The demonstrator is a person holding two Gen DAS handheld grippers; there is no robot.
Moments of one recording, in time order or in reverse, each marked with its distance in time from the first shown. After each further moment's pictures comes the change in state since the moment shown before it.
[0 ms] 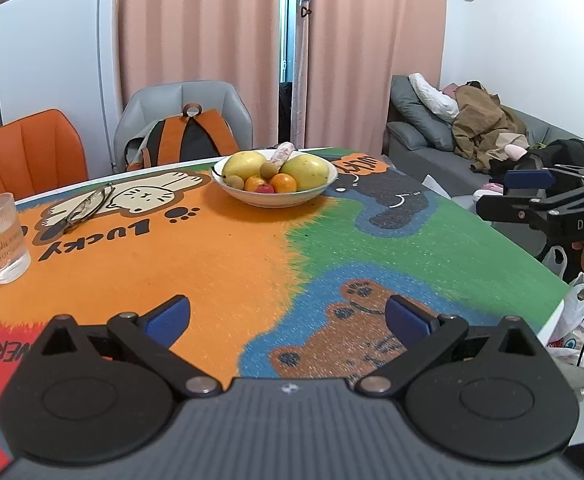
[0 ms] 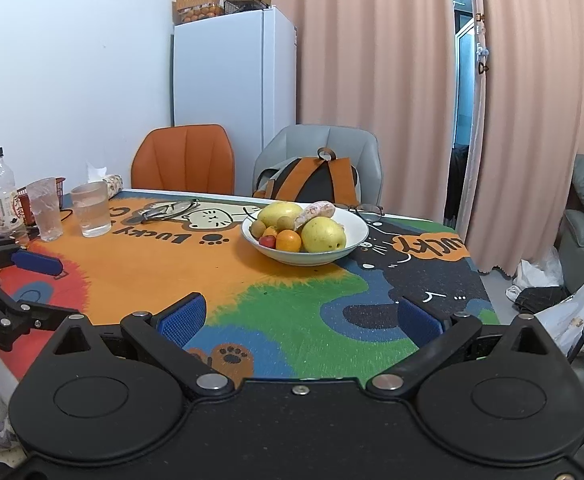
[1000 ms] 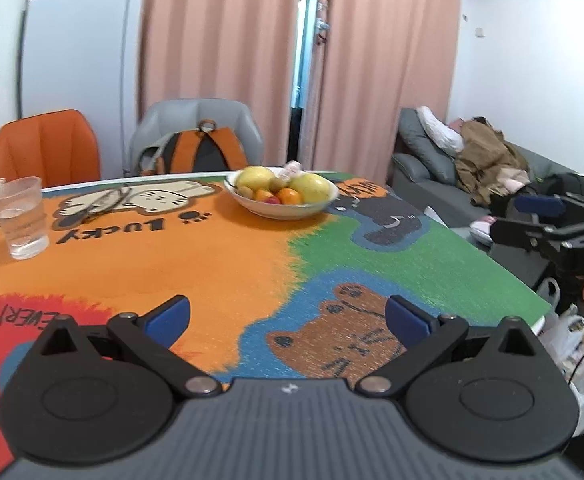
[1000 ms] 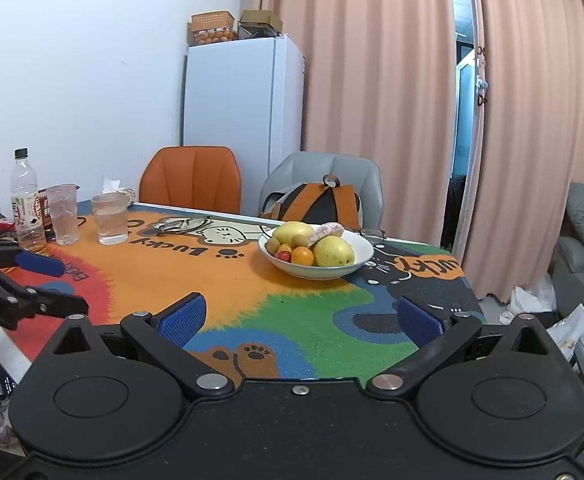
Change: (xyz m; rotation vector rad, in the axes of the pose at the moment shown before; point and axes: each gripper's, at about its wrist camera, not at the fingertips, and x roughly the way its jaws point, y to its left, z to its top) left arm -0.037 0.005 -0.023 -0.082 -0.089 0.012; right arm -0.036 0.025 -0.013 -0.033 -0.085 -0.017
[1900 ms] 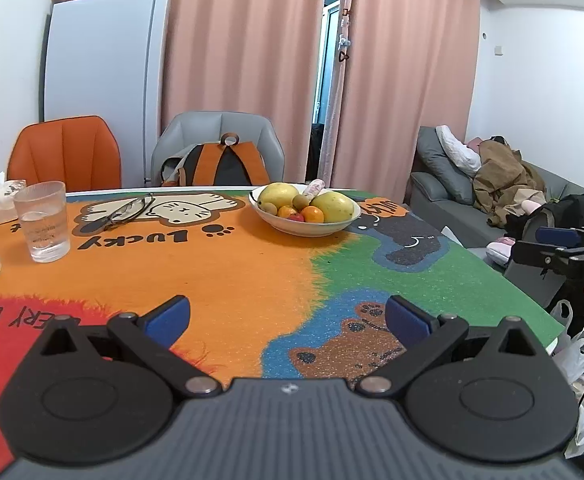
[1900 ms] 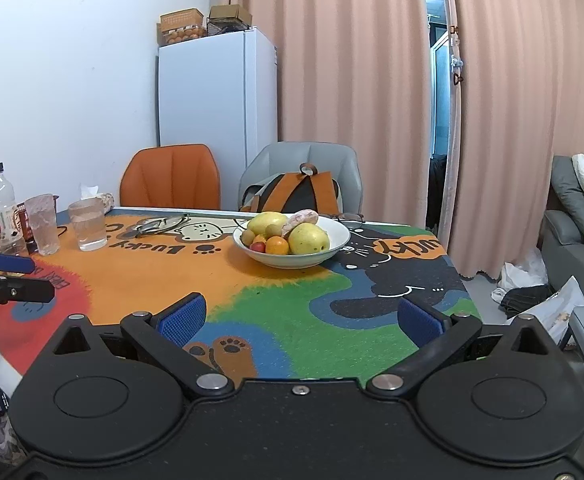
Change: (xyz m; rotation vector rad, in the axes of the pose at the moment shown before) left arm -0.005 0.011 0.004 -0.035 -0.045 0.042; right arm 0.003 -0.018 -0.006 0.067 0.026 -0.039
